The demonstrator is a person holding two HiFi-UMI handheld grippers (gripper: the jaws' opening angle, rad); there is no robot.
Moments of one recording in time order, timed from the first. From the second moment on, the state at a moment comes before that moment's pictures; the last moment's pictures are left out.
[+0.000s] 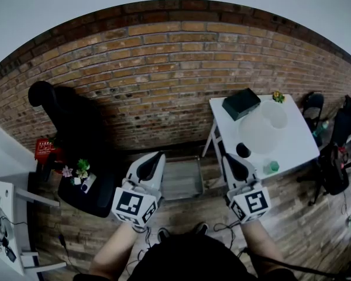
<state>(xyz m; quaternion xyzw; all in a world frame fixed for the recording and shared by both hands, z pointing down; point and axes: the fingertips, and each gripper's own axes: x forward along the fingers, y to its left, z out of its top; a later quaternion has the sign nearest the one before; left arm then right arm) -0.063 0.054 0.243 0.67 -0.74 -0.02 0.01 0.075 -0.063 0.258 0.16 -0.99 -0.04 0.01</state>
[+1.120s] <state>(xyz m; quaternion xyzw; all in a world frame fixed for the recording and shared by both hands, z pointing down) -0.067 0.045 0.250 0.66 -0.75 -0.02 0.02 0.070 -0.072 0.260 0.15 -0.99 -0.03 0.01</state>
